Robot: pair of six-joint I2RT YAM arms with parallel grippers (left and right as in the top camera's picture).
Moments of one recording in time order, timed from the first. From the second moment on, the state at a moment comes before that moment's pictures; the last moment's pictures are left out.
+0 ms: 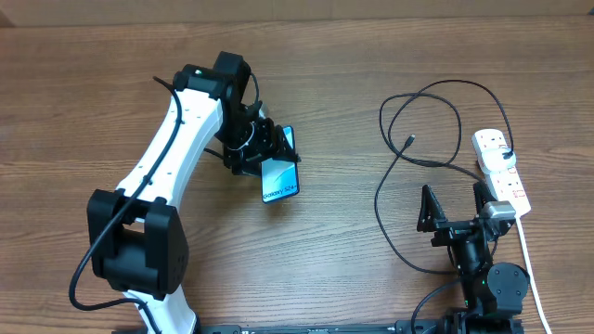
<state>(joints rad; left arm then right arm) -0.26 1.91 1.63 -1.32 0.55 -0.41 -0.07 0.01 0.02 -0.02 -0.18 0.18</state>
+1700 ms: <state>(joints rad) -0.24 1.91 1.63 -1.38 0.86 -0.45 -0.07 0.01 0.02 -0.02 -0.18 0.18</state>
